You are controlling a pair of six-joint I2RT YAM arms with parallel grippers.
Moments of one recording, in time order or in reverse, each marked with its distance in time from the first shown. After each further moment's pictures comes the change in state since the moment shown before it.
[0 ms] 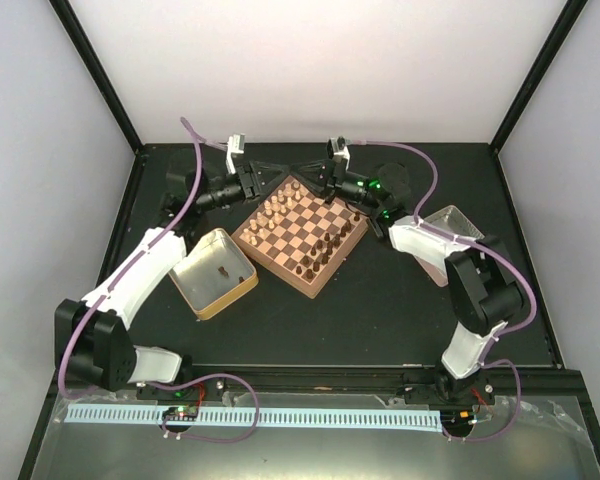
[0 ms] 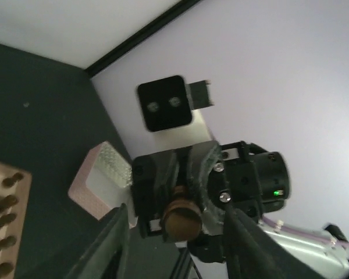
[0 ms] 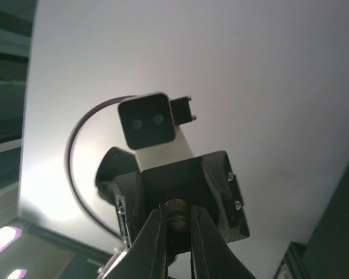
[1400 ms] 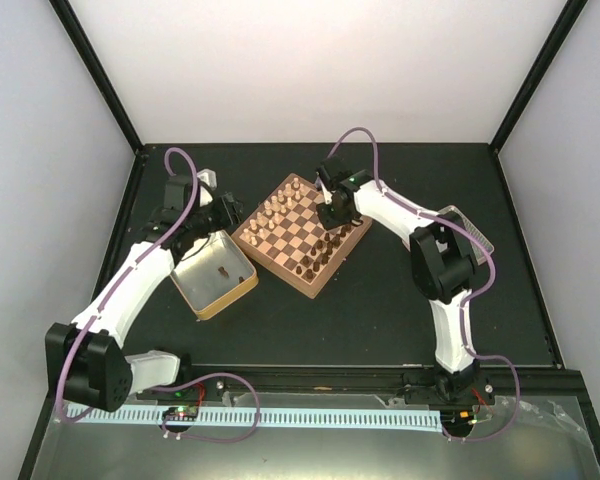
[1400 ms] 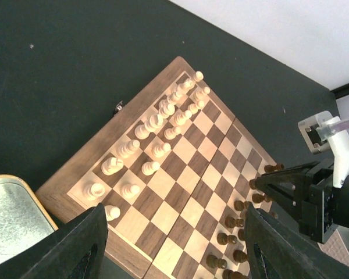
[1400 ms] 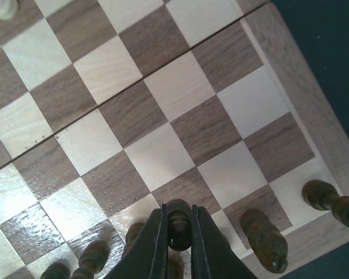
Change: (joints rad) left arm 0.084 -0.126 -0.098 -0.639 -0.649 0.423; right arm 0.062 0.315 0.579 -1.873 0.881 -1.522
